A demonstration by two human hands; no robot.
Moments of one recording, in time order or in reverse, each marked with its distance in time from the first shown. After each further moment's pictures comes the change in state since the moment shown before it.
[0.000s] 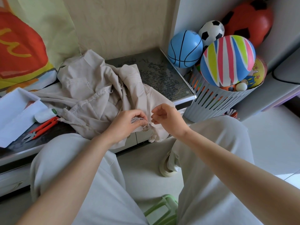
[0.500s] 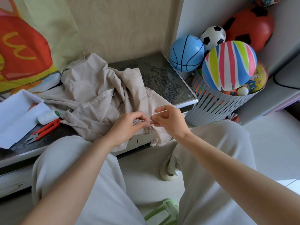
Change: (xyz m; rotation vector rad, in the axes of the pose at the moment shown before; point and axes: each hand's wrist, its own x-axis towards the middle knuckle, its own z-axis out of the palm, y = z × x) left_hand 0.001 0.000 0.000 -0.023 0.028 -0.012; right_hand 0.000 -0.008 0.002 0.160 0.067 0.052
